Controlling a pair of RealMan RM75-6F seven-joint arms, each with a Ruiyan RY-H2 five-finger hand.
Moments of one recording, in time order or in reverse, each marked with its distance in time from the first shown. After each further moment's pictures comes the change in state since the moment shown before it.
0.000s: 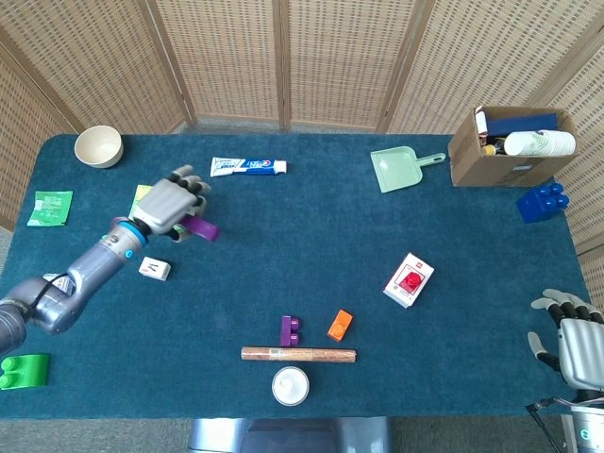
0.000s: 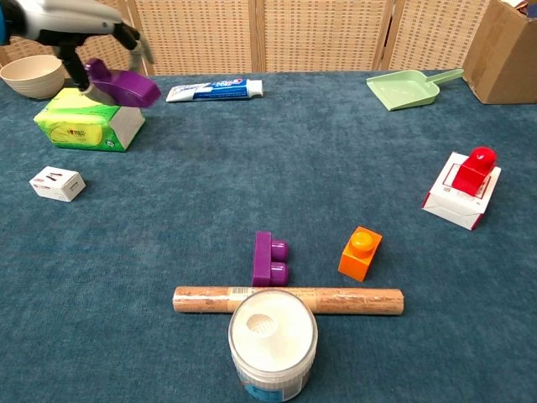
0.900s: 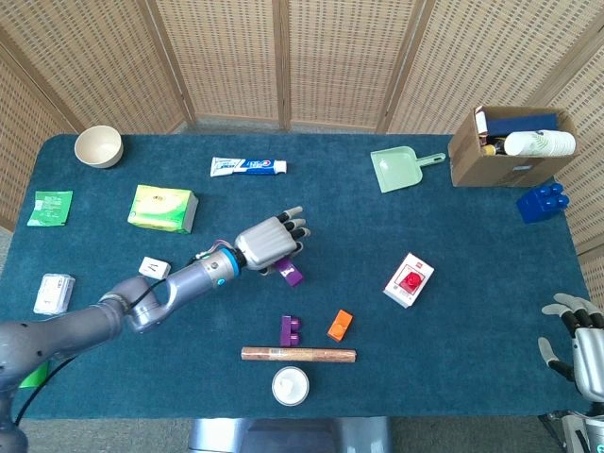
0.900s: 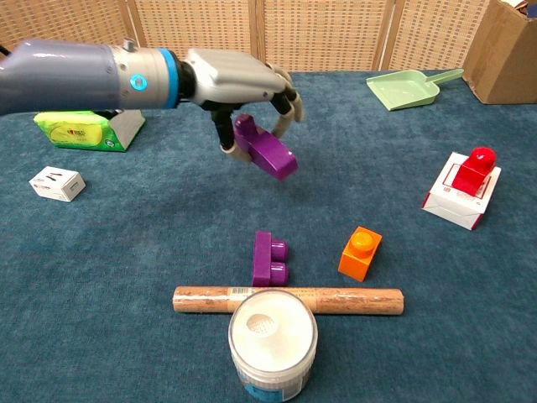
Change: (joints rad) left arm -0.228 -0.362 0.037 0.200 0.210 0.027 -0.045; right arm -0.045 0.034 -0.018 0.015 -0.061 0.076 0.080
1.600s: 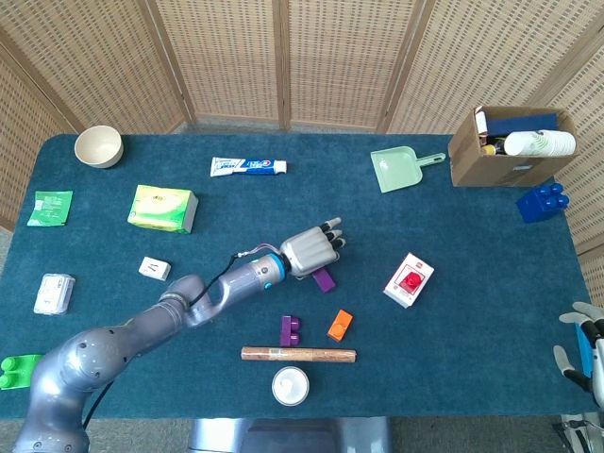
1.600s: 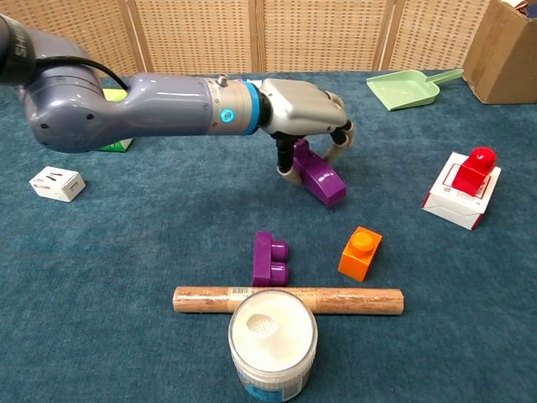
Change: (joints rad) left arm -0.166 -0.264 0.020 0.318 0.016 -0.068 -0.050; right arm -0.041 0.006 -0.003 0.029 0.008 0.035 0.064
